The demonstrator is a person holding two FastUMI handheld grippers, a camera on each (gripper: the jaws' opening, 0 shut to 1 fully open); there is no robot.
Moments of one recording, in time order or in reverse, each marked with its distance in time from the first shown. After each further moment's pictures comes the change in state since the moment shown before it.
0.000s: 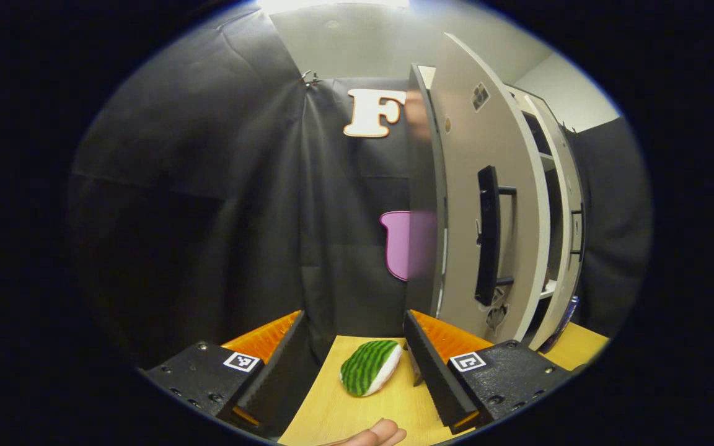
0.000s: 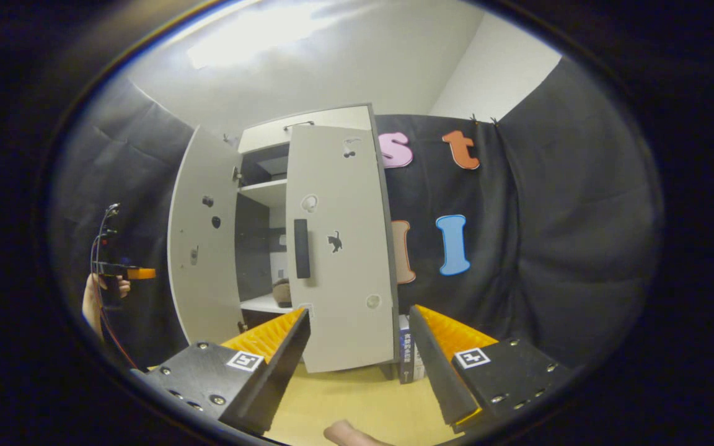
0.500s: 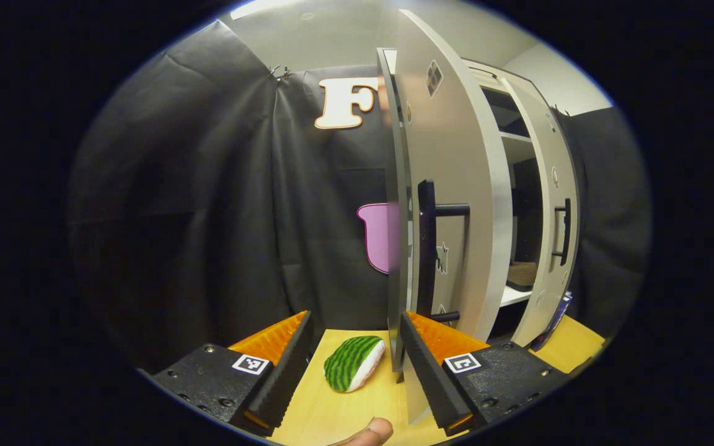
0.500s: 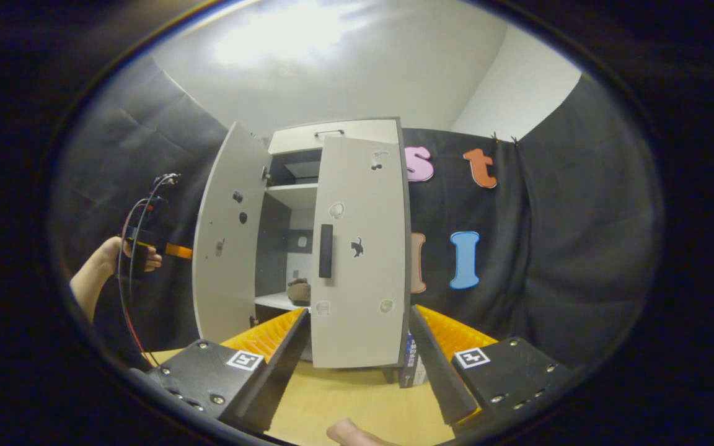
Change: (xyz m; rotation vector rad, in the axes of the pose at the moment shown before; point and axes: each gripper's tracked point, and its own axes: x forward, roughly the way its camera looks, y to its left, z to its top) left arm 0.011 -0.056 0.014 0.033 0.110 -0.003; right arm -0.037 0.031 0.005 -0.047 -0.054 0.075
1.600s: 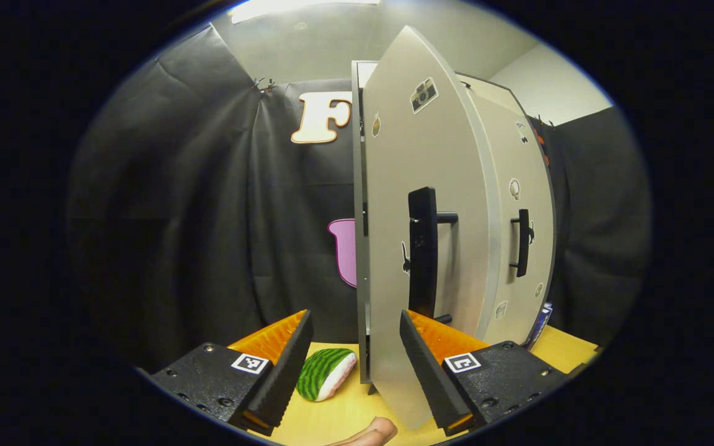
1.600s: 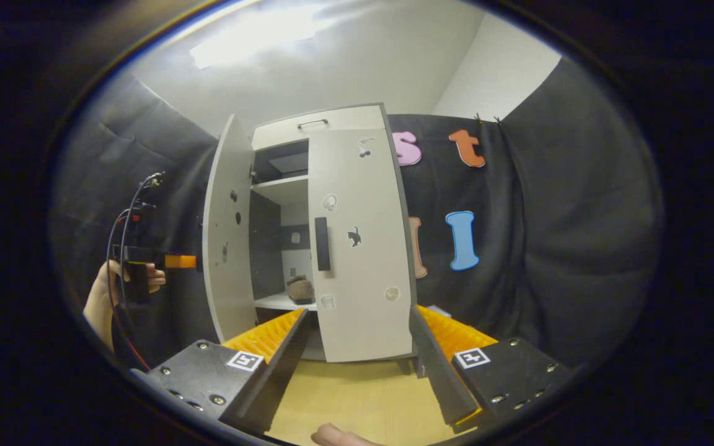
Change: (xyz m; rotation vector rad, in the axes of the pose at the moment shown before) left arm 0.002 -0.066 0.010 -0.014 -0.087 -0.087; right arm 0.024 0.016 -0.022 0.080 0.048 -0.088
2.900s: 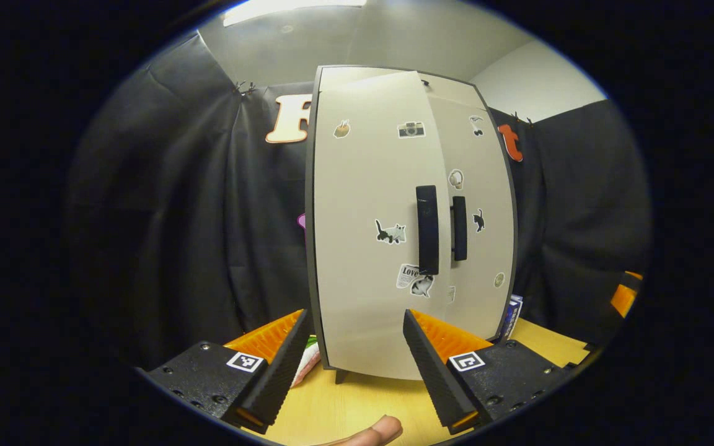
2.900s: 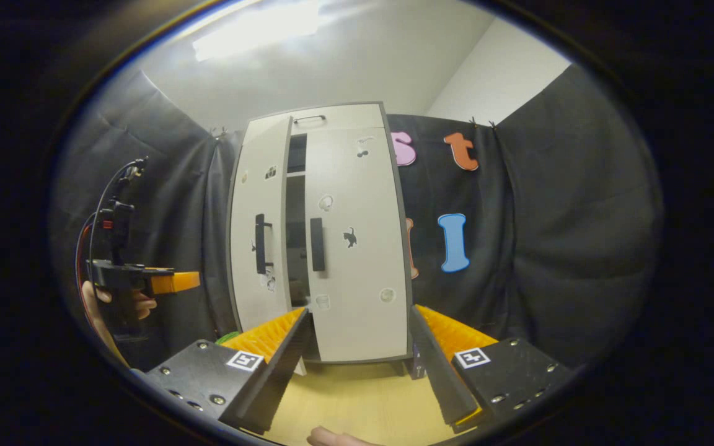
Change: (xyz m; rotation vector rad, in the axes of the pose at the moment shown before) left arm -0.044 -0.080 -0.029 0.029 -0.006 -0.043; right arm 0.011 0.015 0.001 -0.037 0.003 -0.059
